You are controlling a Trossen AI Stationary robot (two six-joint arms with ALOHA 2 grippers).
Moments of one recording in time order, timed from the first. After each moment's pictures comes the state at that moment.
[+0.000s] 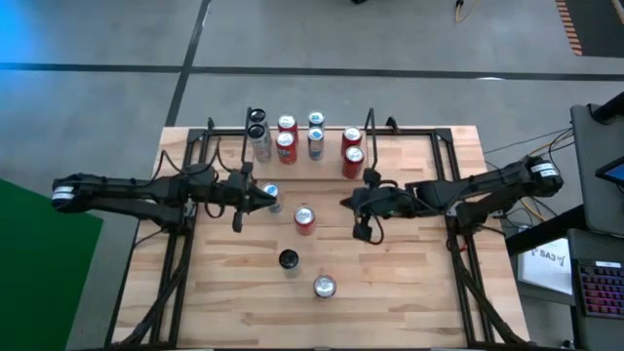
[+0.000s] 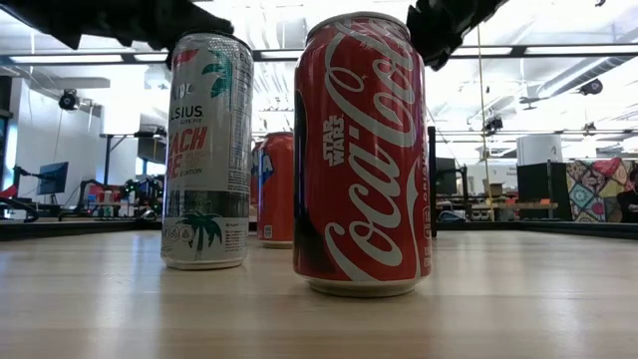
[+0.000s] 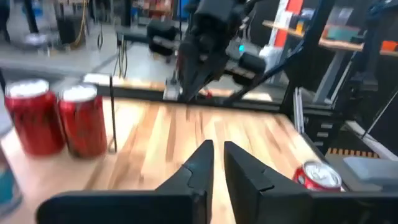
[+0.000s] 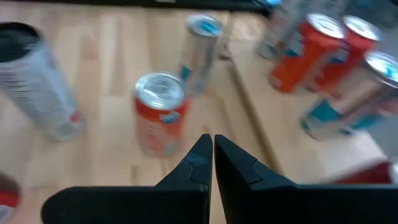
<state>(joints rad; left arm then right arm) 0.07 0.83 0.51 0.19 0.14 -0.12 0.13 1.33 0.98 -0.25 0.36 0.07</state>
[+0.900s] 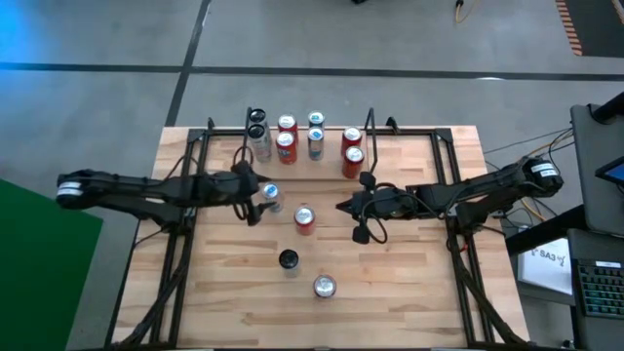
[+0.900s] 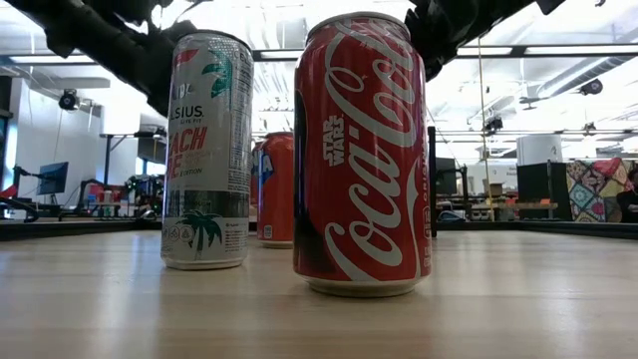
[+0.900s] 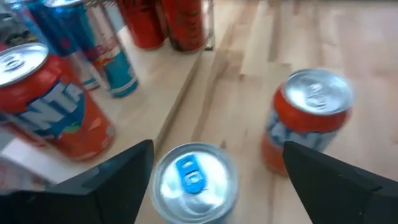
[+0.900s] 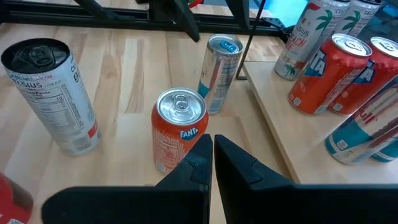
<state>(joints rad) 0.07 0.95 0.53 -0.11 -0.25 -0.03 0.13 1.33 0.86 -0.02 0.29 0.02</state>
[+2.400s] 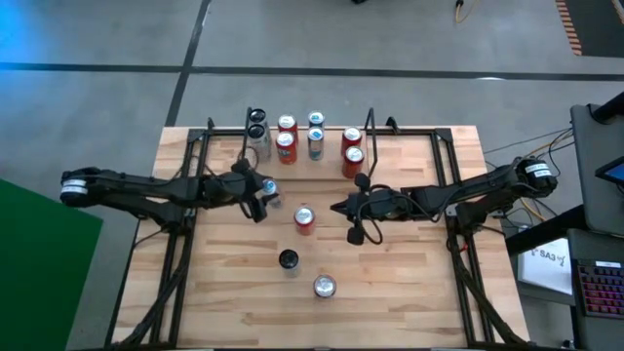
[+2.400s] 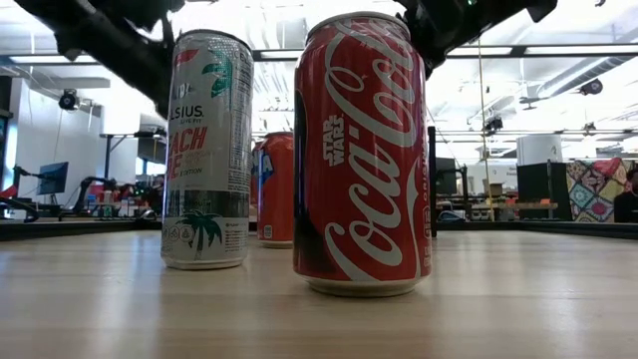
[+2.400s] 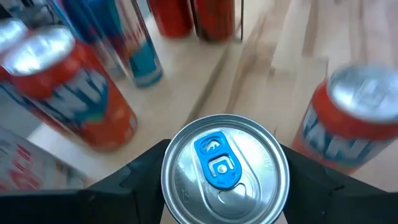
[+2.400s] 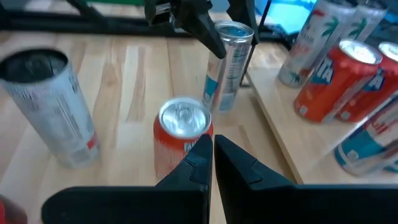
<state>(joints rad) 0.07 1.03 0.54 -0.07 -0.36 -0.06 0.12 1.38 0.86 0.07 0.29 0.01</state>
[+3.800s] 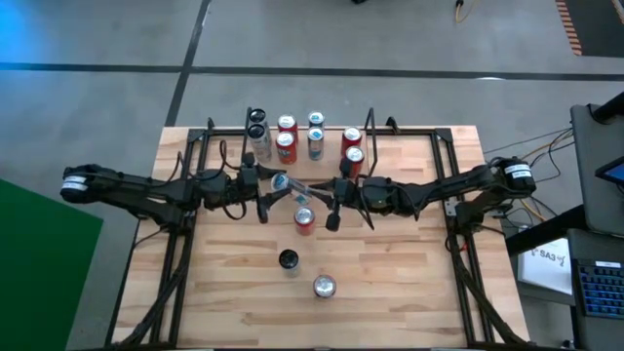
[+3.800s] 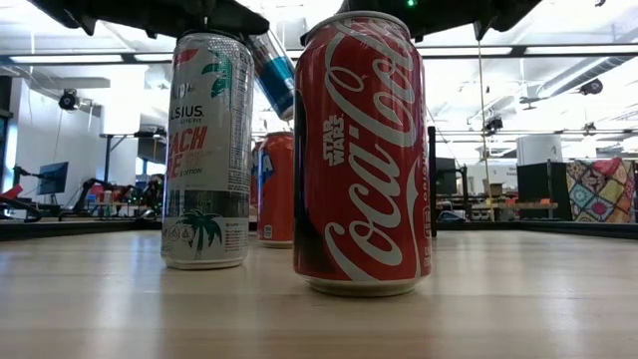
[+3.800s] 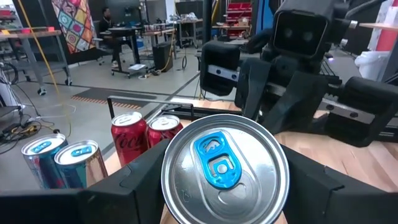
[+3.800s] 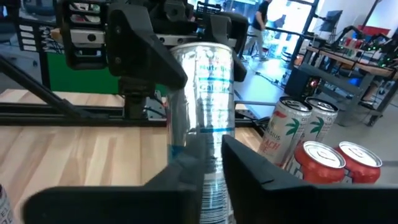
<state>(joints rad) -0.02 1.02 0.59 0.37 -0.31 0.00 0.04 1.55 0.93 0.55 0.29 -0.14</state>
